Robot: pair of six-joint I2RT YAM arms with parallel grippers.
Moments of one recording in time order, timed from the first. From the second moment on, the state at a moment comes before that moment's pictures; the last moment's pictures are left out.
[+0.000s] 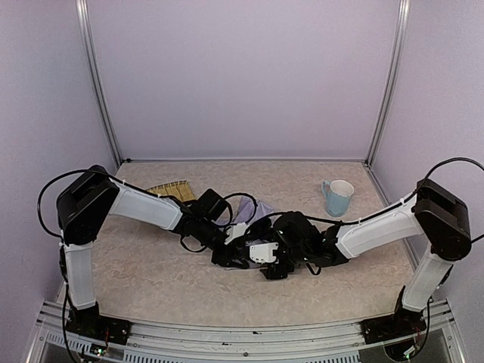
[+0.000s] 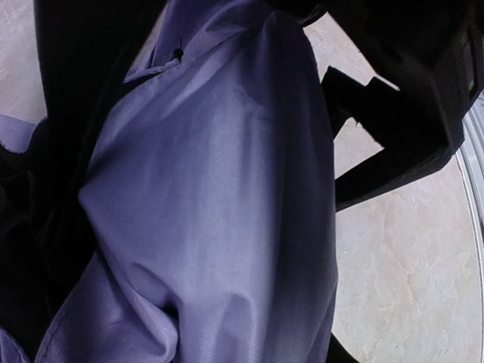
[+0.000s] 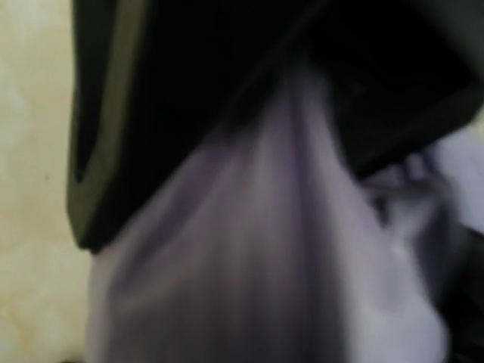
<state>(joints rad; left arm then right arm) -0.82 2.02 1.16 -0.15 0.65 0.53 1.01 1.70 0.80 0.16 0.09 -0.77</state>
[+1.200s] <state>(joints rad) -0.60 1.15 0.48 0.59 0.52 0.16 0.72 1.47 1.35 -0.47 -0.35 -0.52</state>
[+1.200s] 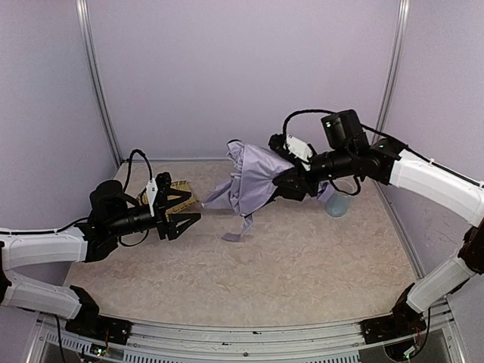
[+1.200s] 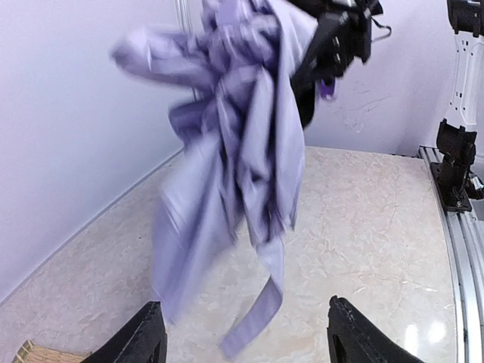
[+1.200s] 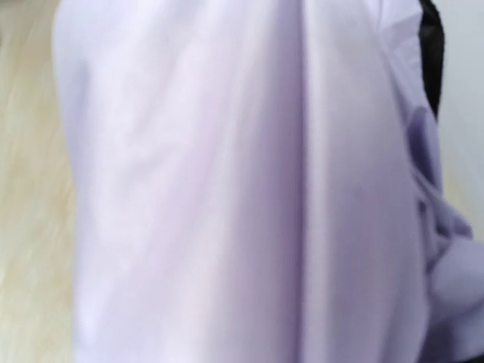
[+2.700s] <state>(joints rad) -0.91 1.77 0.68 1.08 0.49 0.12 0.68 1.36 1.56 -0.55 -0.54 -0.37</state>
